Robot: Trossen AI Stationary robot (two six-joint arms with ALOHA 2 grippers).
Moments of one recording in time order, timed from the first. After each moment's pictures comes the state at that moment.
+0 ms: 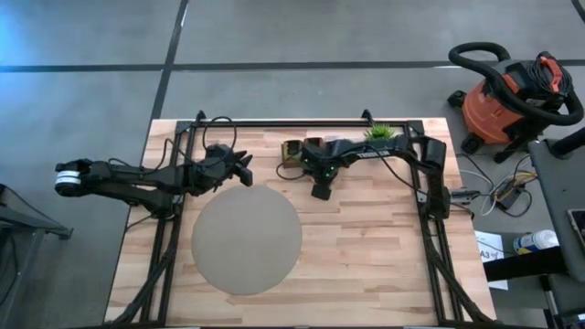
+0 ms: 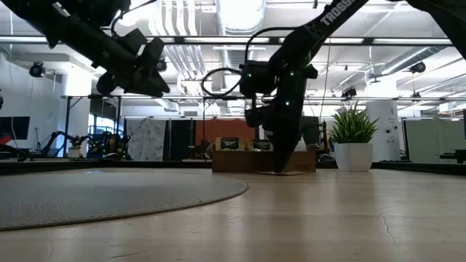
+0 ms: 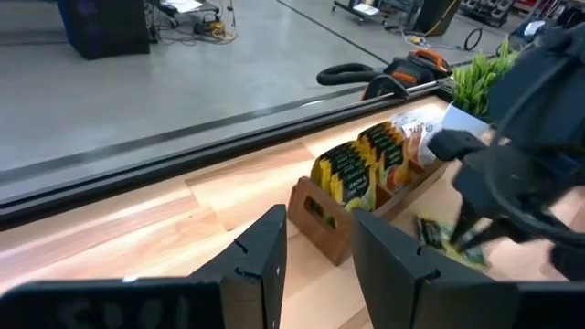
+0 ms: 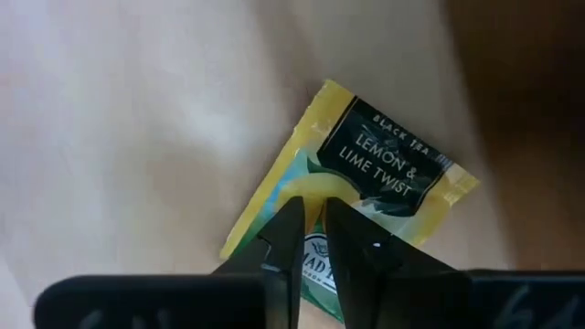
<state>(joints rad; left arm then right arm) 0.12 0.97 0.48 0.09 -0.66 -0.51 -0.28 2.03 1.32 -0.69 -0.03 0.01</state>
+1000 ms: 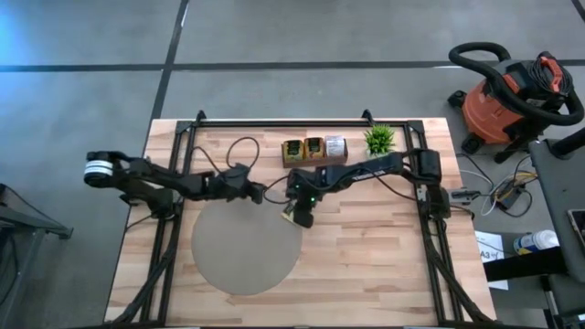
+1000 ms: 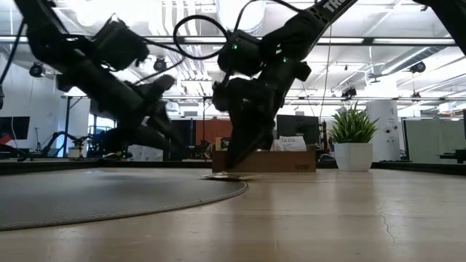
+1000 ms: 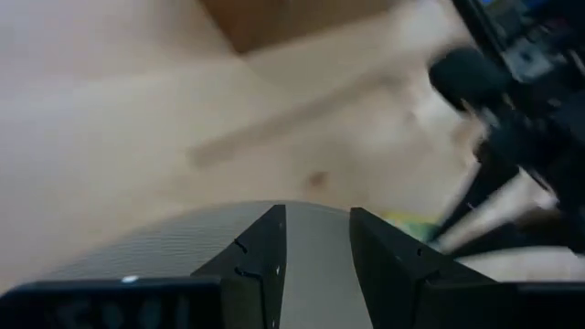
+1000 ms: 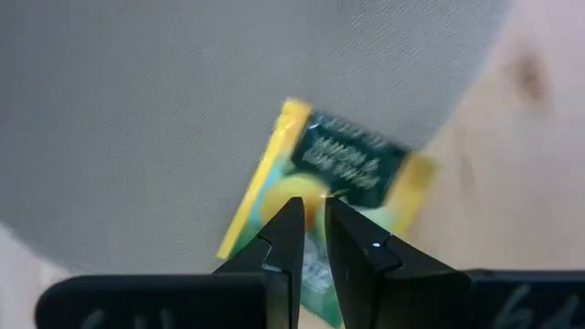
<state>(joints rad) 0.13 1.34 0.38 0.39 -0.20 -0.93 -0.09 2.04 1.32 -0.33 -0.27 0.23</state>
